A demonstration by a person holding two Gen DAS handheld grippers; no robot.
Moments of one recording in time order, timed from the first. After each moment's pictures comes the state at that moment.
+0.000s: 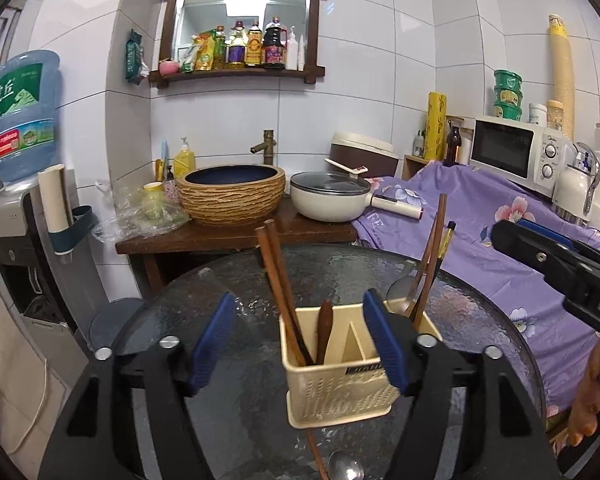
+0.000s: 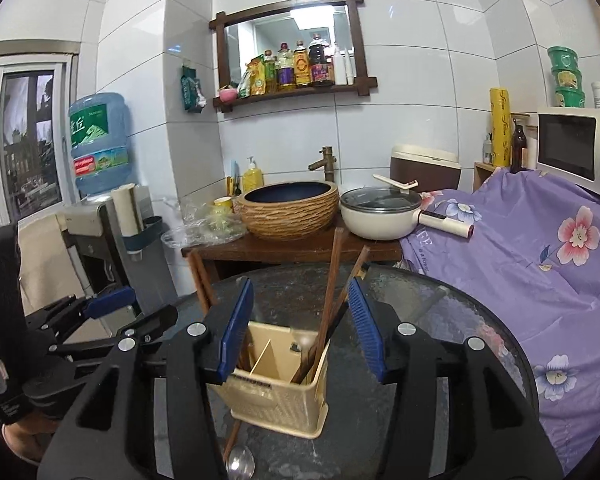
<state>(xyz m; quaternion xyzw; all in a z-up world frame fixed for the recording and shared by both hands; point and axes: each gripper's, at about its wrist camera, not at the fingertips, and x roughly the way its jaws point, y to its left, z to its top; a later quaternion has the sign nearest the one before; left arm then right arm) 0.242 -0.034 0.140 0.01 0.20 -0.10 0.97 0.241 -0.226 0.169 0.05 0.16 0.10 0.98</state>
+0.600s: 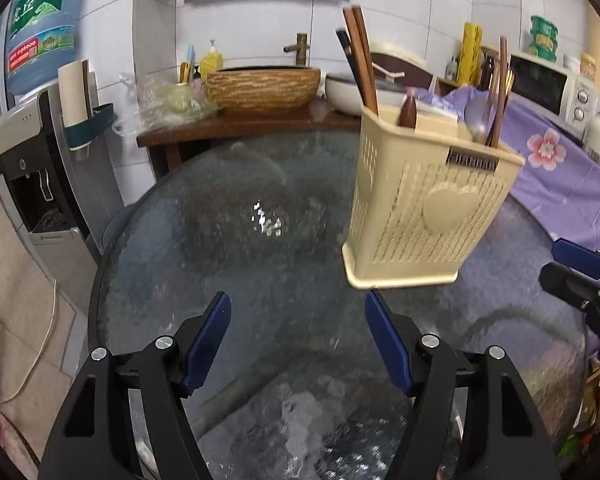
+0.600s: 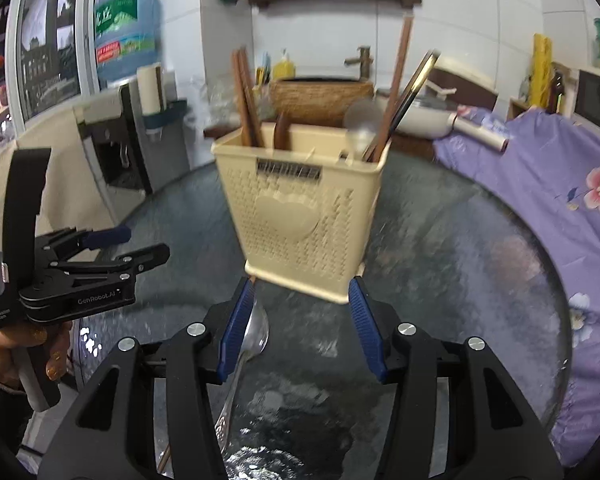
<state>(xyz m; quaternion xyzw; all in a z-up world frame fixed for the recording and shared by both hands) 0.225 0.011 0.019 0.01 0.34 -0.07 0.94 0.217 -0.186 0.037 -0.02 0.31 0.15 0.94</state>
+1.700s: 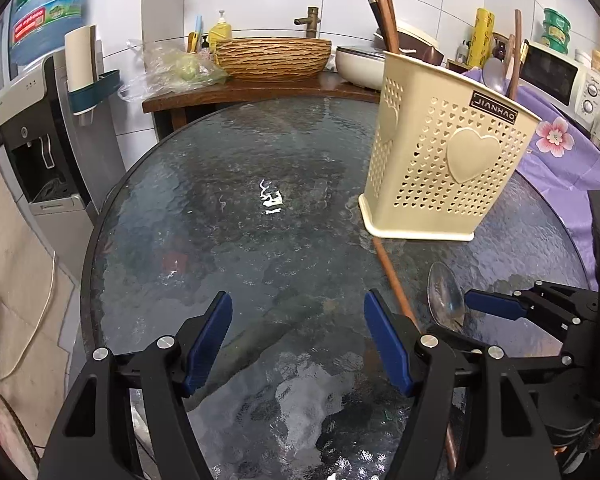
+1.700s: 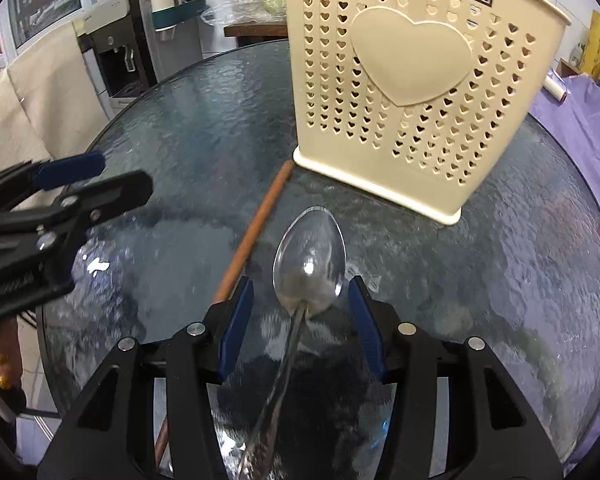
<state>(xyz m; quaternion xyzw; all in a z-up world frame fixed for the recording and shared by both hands) 0.215 0.025 -0.011 -0.01 0.38 -0.05 0.92 0.260 -0.100 -0.055 -0.07 0.44 0.17 0.88</state>
